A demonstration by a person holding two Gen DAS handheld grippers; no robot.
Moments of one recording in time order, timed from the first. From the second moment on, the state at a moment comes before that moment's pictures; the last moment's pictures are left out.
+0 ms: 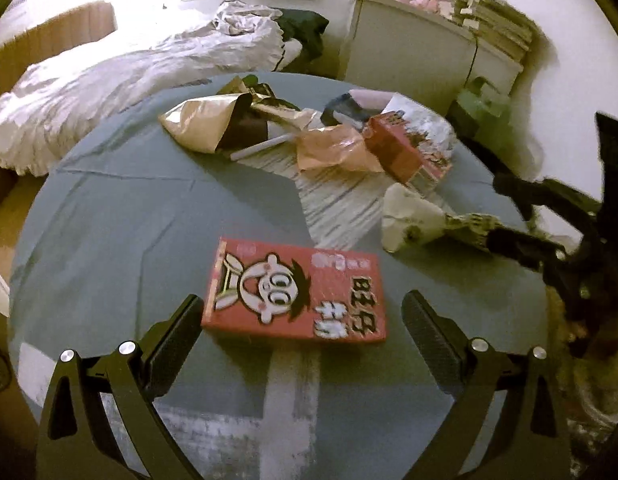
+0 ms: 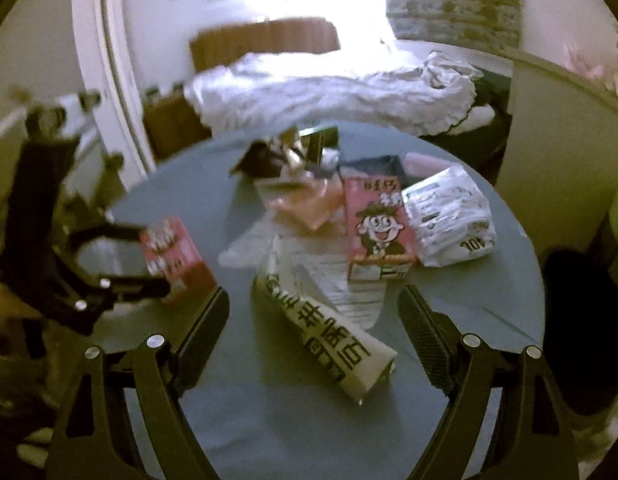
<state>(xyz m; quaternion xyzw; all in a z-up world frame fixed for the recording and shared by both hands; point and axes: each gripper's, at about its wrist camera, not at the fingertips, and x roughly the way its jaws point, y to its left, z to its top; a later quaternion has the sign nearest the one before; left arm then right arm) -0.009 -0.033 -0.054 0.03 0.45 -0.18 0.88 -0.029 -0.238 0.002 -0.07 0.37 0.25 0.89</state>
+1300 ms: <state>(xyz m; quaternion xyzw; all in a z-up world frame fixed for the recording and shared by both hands) 0.061 -0.208 0.069 -0.04 0.29 -0.37 0.88 0.016 -0.544 0.011 0.34 0.20 0.02 0.92</state>
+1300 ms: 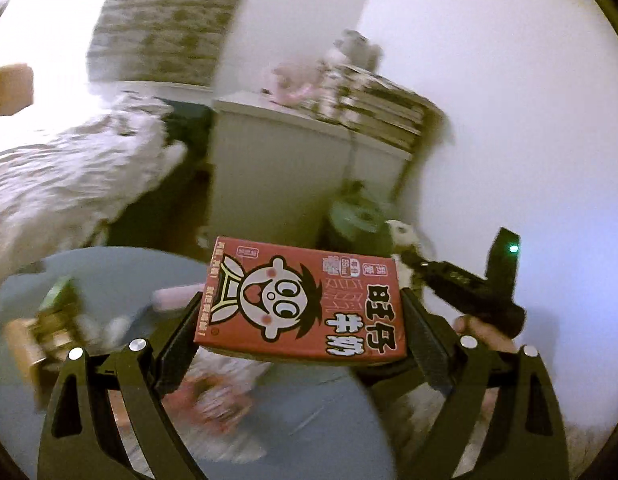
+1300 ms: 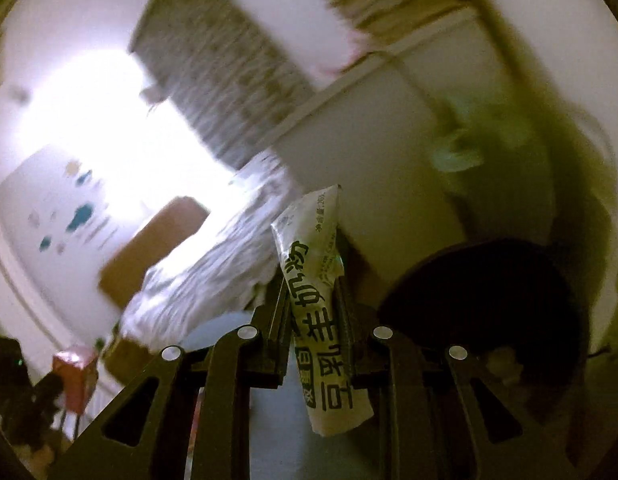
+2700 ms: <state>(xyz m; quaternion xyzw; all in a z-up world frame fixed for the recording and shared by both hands) 0.144 -0.420 -0.051 0.01 0.46 -0.44 0.77 0.036 -0.616 -0.067 0.36 0.28 -0.09 0.88</state>
